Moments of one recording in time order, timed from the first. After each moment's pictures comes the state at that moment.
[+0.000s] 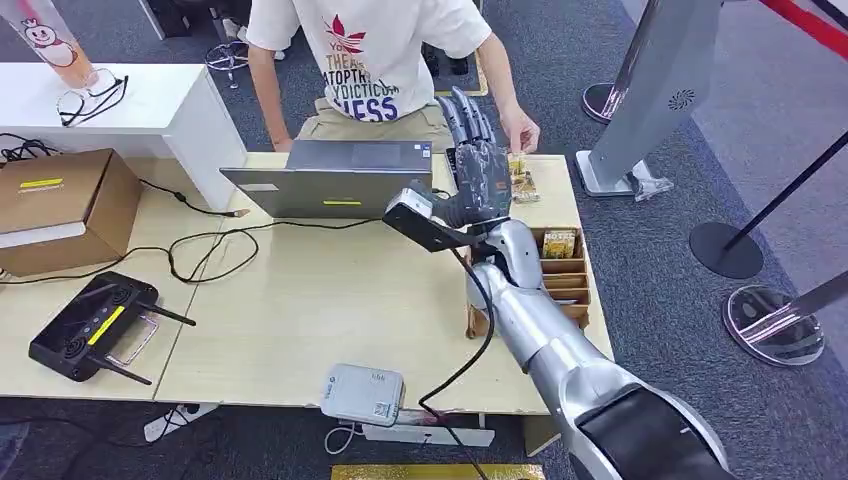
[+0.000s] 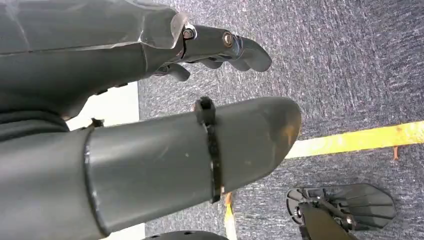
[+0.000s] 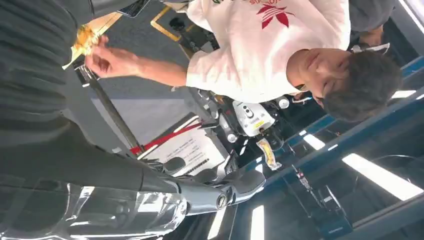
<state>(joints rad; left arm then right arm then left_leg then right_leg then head) -0.14 -0.14 0.55 -0.19 -0.93 0.22 0.18 -0.82 0.17 0.44 -0.61 0.66 -0.69 -0.39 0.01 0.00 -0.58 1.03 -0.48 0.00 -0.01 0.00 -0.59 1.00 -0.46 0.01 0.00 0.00</state>
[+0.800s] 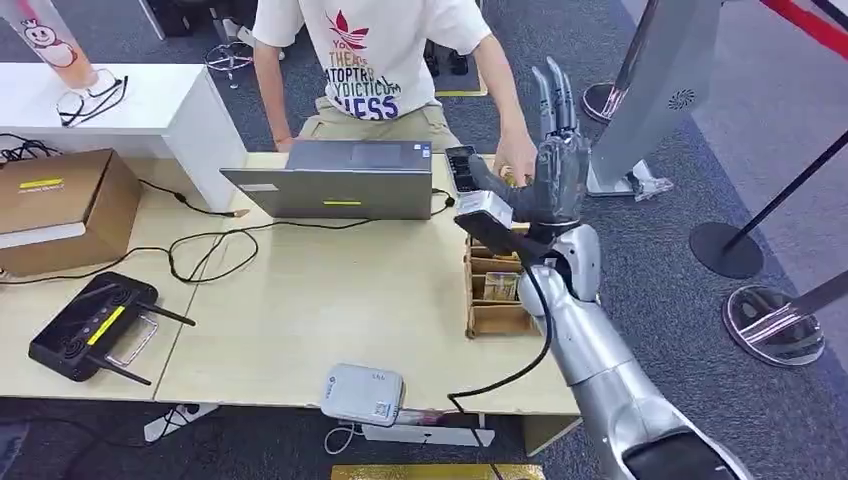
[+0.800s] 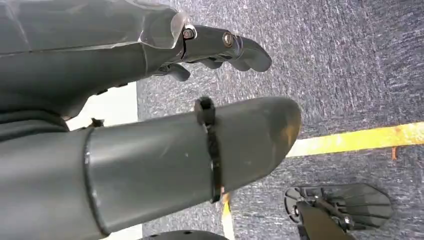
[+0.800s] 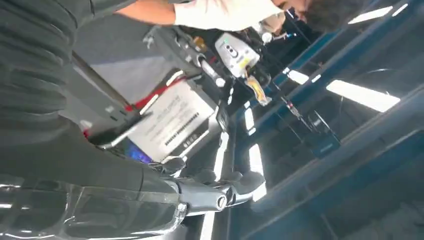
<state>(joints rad) -0.13 -0.14 0.55 -0.19 -0.91 0.24 0.16 -0.63 0.02 0.33 -1.06 0.63 -0.69 -0.43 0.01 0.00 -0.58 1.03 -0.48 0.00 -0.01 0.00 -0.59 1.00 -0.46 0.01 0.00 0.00</state>
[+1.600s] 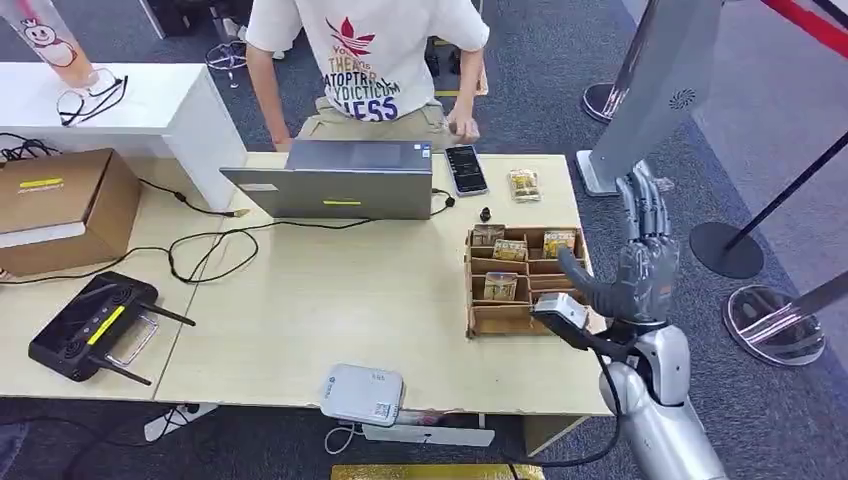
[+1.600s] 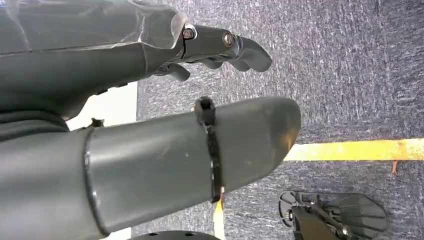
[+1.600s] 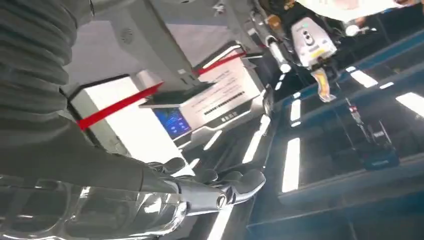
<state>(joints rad) -0.10 -0.16 0.58 -0.19 -0.86 0.32 0.11 -0.19 -0.19 0.18 -1.38 0.79 -0.69 -0.34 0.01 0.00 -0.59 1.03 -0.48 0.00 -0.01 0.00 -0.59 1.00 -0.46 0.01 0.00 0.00</state>
